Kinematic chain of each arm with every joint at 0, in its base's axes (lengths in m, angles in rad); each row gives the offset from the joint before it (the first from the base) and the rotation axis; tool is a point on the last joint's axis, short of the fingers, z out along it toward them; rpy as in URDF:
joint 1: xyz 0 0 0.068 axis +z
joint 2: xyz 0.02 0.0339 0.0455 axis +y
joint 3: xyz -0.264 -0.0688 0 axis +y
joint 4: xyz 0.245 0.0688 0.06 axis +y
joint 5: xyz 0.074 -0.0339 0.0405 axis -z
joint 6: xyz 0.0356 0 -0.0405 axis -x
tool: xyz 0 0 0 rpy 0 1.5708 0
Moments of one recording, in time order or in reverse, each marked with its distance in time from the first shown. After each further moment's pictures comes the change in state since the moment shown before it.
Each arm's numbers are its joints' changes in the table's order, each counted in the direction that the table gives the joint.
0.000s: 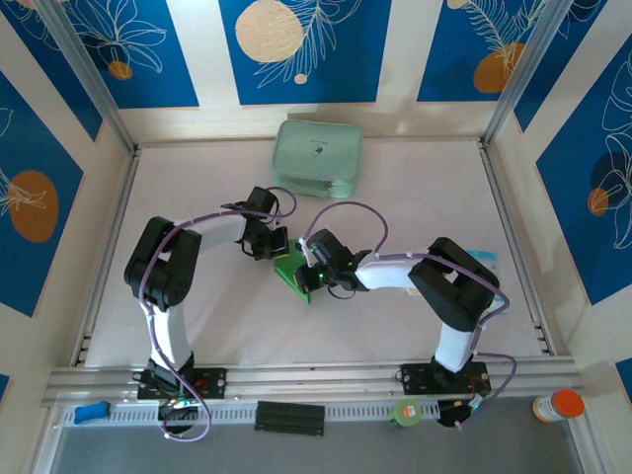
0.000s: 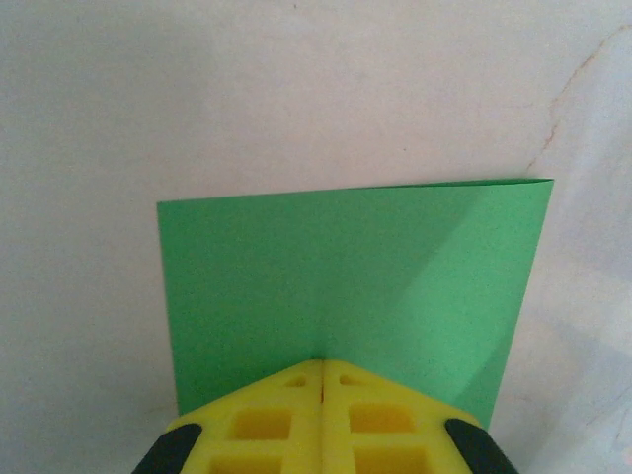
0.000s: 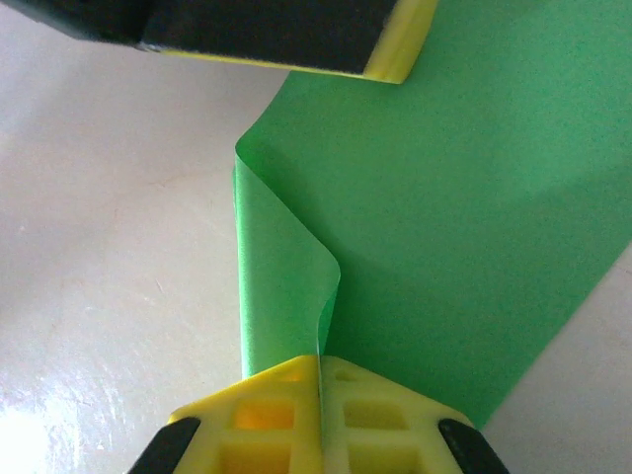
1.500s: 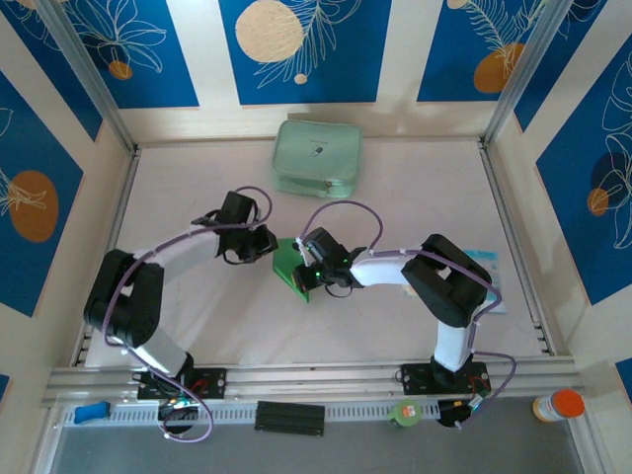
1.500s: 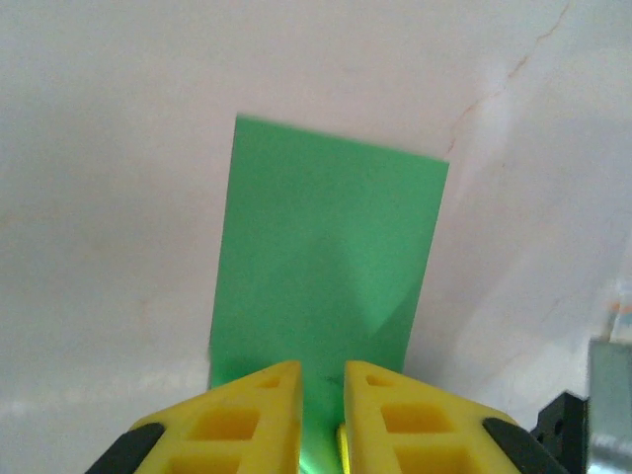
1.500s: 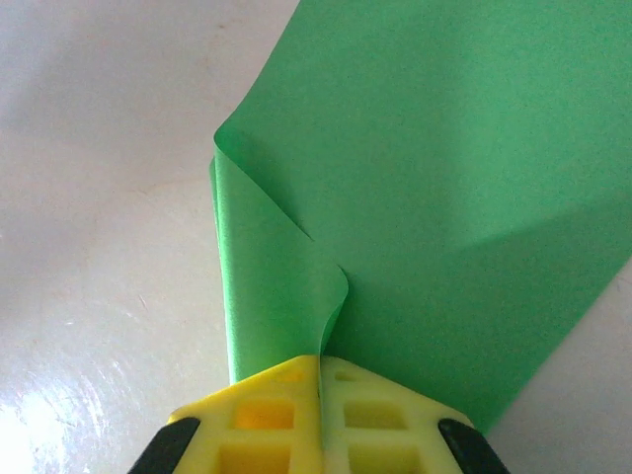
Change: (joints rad) left arm 0.036 -0.332 0.262 -0.134 -0.014 0.195; right arm 0.000 0.051 -0.054 0.040 -0.007 -0.003
